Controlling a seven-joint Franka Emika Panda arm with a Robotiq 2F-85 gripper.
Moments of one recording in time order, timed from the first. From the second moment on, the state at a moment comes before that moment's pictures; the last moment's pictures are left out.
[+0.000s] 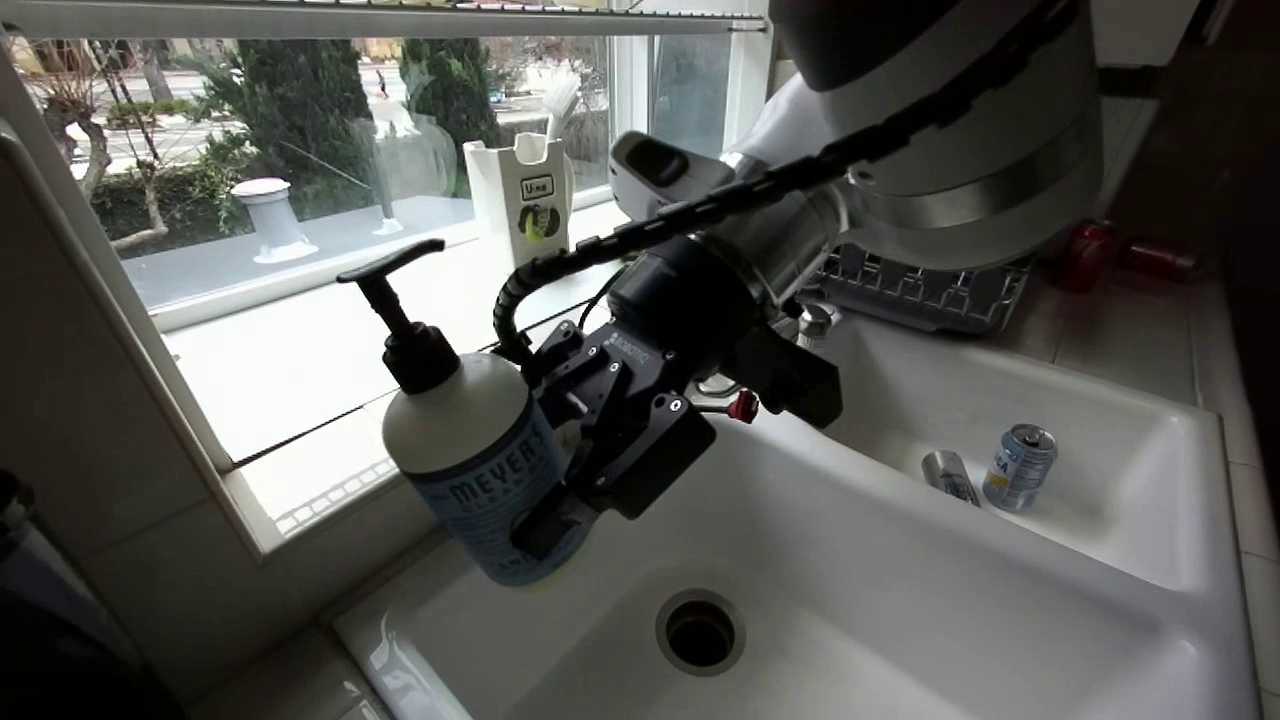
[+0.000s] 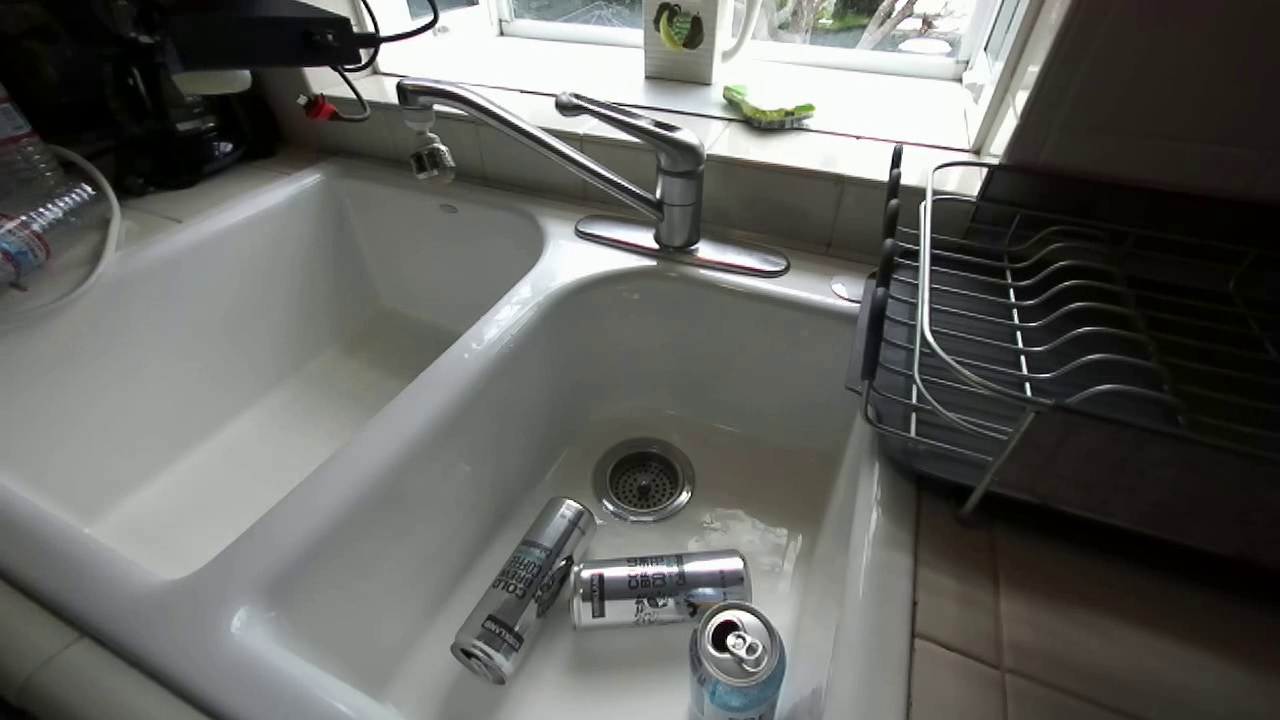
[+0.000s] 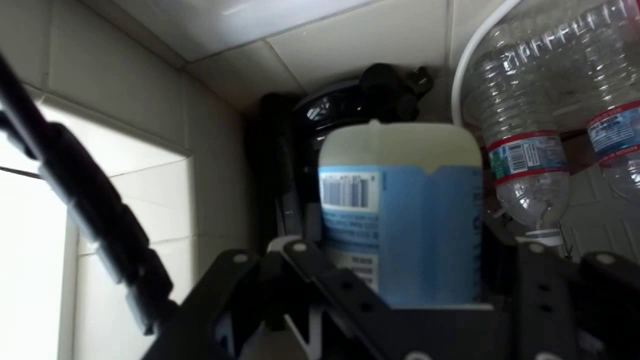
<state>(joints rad) 0.33 0.02 0.14 -2.11 1.23 2.37 -1.65</state>
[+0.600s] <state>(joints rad) 0.30 0.14 0.21 -2.10 1.39 2.35 -1.89</state>
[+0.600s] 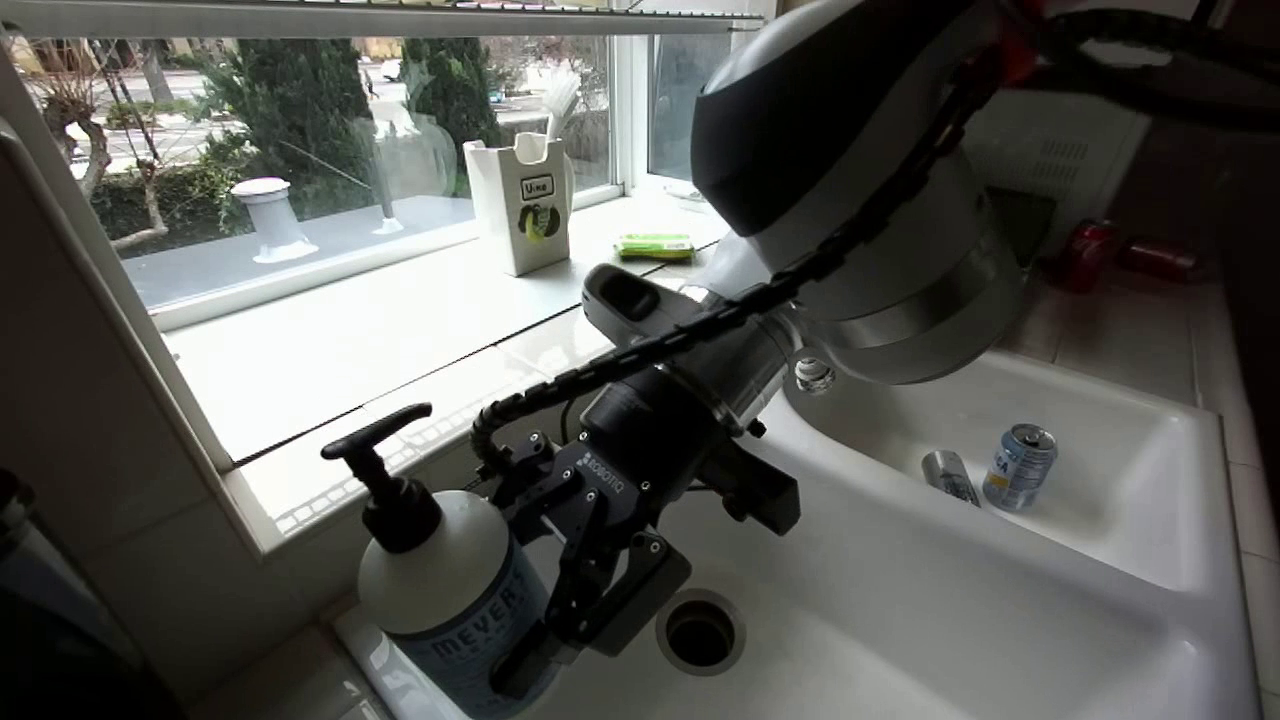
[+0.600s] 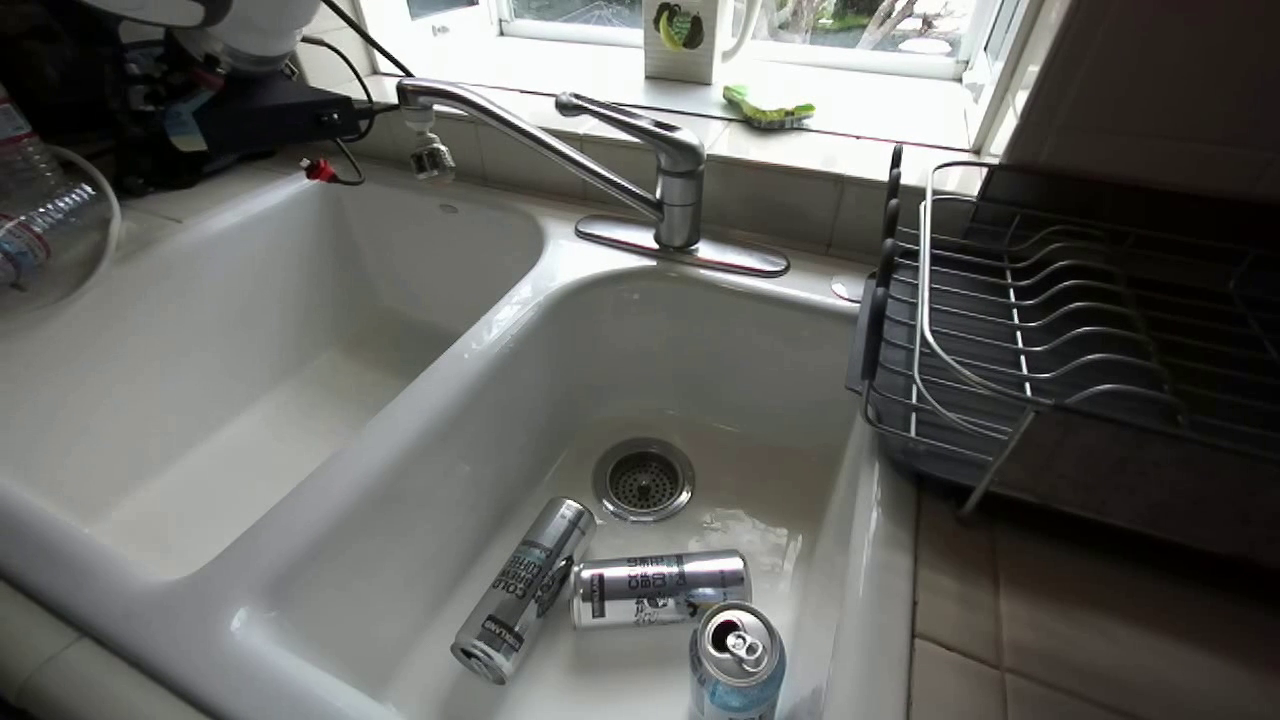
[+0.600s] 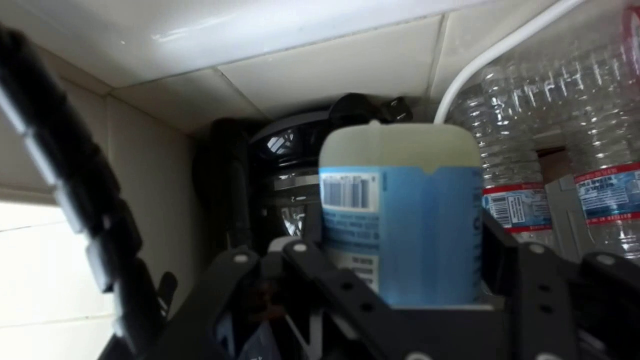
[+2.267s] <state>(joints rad) 0.30 0.48 0.25 -1.86 1.40 2.27 -1.99</state>
